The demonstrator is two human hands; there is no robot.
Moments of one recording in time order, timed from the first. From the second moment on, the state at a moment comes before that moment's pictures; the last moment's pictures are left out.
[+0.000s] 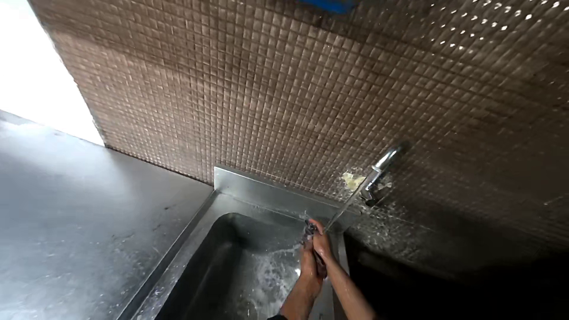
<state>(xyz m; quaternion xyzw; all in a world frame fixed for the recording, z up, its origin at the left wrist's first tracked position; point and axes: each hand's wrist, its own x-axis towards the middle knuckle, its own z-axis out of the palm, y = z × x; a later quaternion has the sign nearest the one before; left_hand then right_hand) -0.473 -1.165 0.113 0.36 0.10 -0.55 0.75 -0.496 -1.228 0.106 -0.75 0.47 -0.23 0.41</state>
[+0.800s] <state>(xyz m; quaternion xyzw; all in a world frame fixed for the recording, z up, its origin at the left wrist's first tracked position) -0.401 -1.173 0.163 0.63 -0.60 -0.36 0.33 -0.528 -1.230 0.217 -0.89 0.36 0.03 0.29</state>
